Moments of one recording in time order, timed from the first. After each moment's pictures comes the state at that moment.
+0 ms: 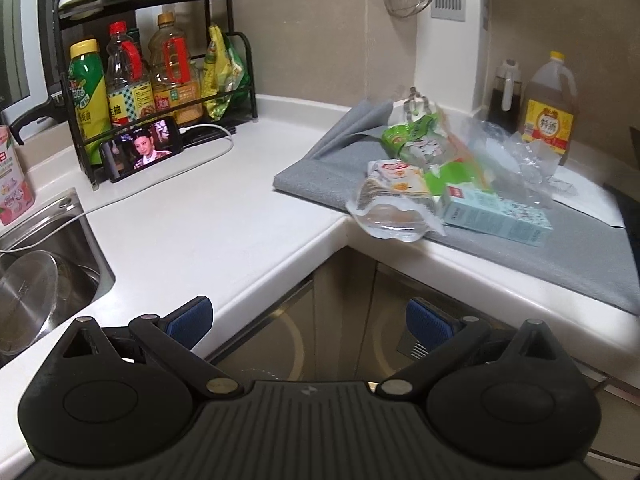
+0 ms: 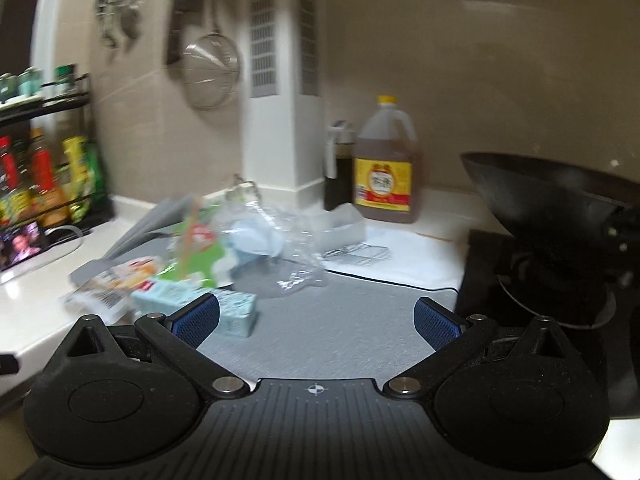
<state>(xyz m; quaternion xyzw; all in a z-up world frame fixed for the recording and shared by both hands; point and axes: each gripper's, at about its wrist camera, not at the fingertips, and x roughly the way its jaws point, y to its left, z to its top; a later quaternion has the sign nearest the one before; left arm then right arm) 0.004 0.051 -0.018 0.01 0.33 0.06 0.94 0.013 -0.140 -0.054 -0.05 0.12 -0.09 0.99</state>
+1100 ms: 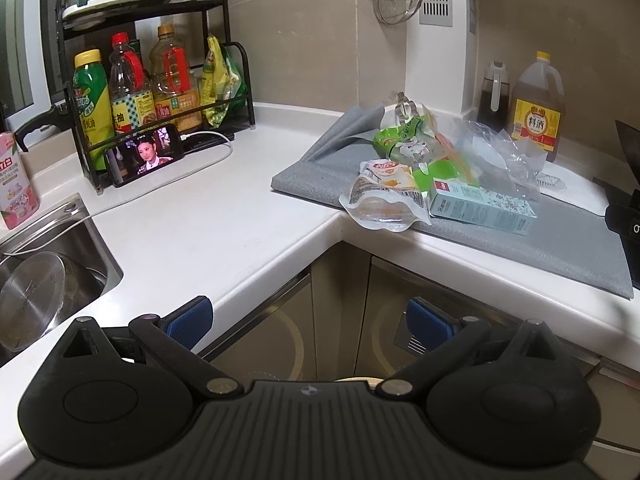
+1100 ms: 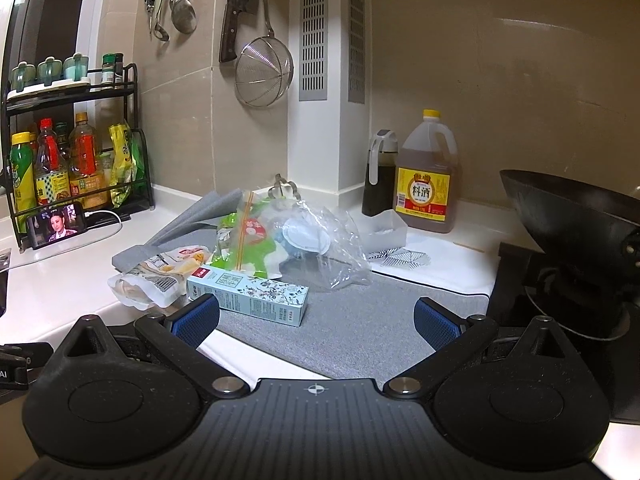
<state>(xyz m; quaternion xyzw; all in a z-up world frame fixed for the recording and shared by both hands) -0.020 0.047 -0.020 0.02 0.31 0.06 0.95 0.003 -0.115 -0.056 -0.06 0.12 -0.06 0.99</state>
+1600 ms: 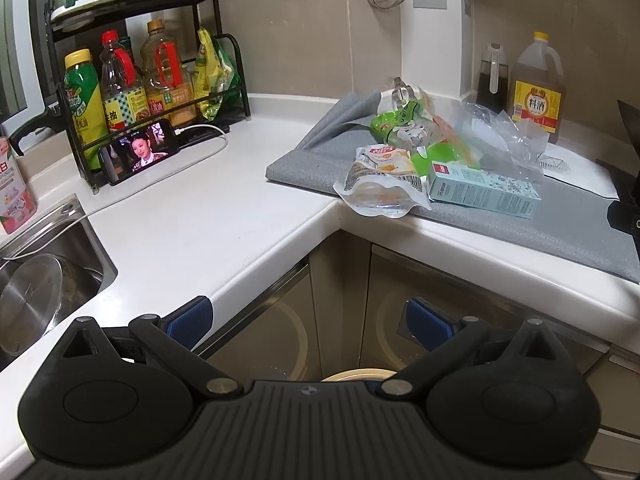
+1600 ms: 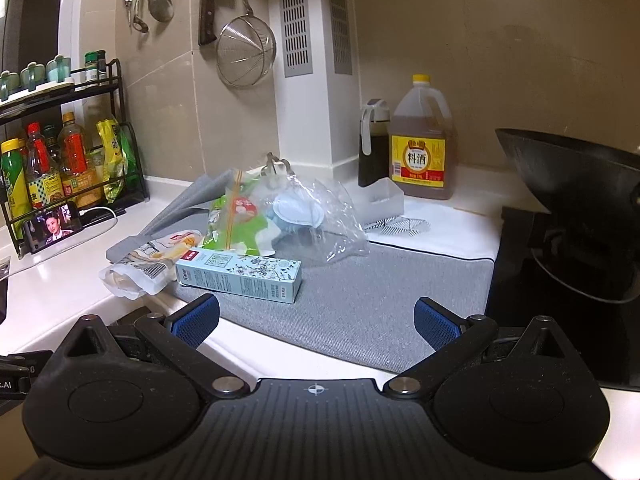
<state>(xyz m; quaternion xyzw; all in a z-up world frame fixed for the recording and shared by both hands) -0.013 0.040 -0.030 0.04 0.33 0.06 0.94 0.012 -0.132 -0.068 -0.02 0.15 -0.06 0.99</state>
